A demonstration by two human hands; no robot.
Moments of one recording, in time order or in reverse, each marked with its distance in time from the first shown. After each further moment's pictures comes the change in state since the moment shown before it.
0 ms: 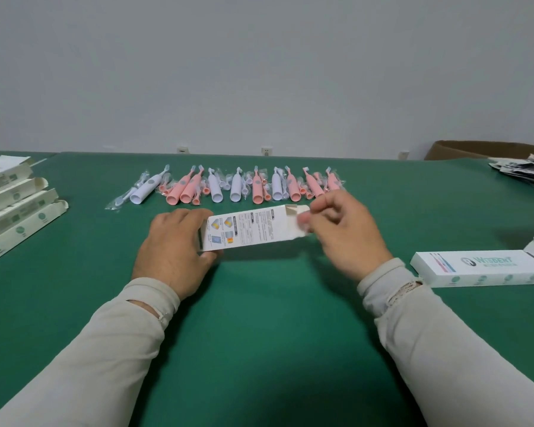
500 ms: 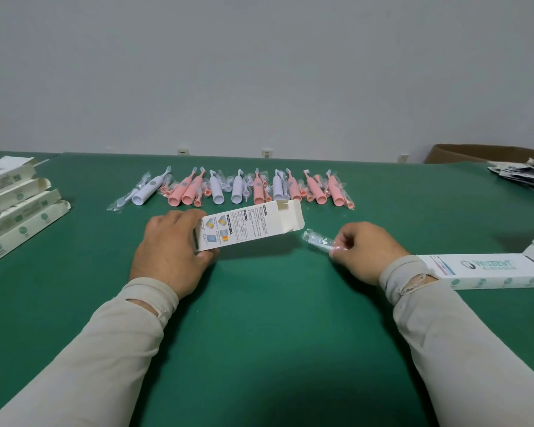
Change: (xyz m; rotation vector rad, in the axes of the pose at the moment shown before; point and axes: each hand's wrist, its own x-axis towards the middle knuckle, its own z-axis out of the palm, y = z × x) left_hand 0.001 -0.002 -0.003 0.004 0.003 -0.077; right_hand 0.012 0.019 -0.037 -0.795 -0.177 0.203
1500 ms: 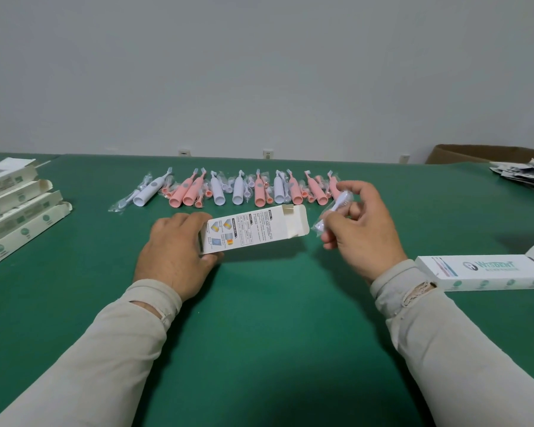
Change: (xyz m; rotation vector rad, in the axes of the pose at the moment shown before) left_hand 0.001 0.002 0.001 0.038 -0.042 0.014; right_hand -0.013 -0.032 0.004 0.987 0.260 -0.223
